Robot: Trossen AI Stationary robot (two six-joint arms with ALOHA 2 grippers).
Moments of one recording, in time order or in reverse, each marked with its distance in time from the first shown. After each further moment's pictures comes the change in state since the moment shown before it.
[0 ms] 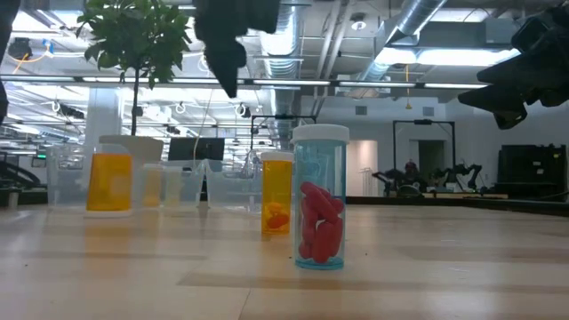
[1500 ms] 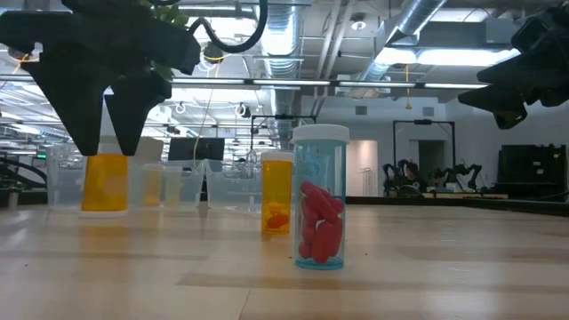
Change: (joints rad) left arm -0.373 -0.074 -0.460 0.161 -0.140 -0.307; right arm 0.000 0.000 0.000 0.000 0.000 0.000
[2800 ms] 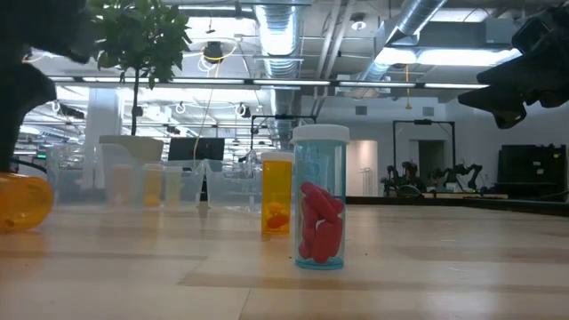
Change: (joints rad) left arm -0.376 -0.041 -0.159 0.187 -0.073 -0.680; right arm 0.000 0.007 0.000 0.000 0.001 -0.019
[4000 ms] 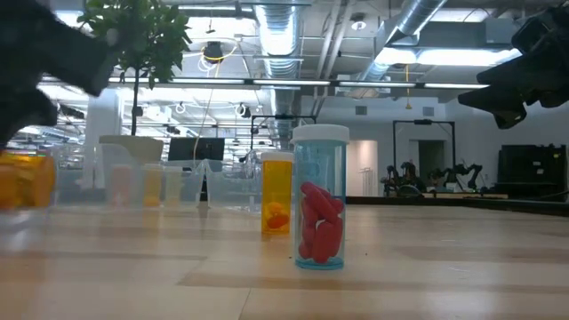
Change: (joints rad) left arm 0.115 0.002 -0.029 0.067 0.220 0.030; right arm 0.000 0.000 0.000 0.000 0.001 0.001
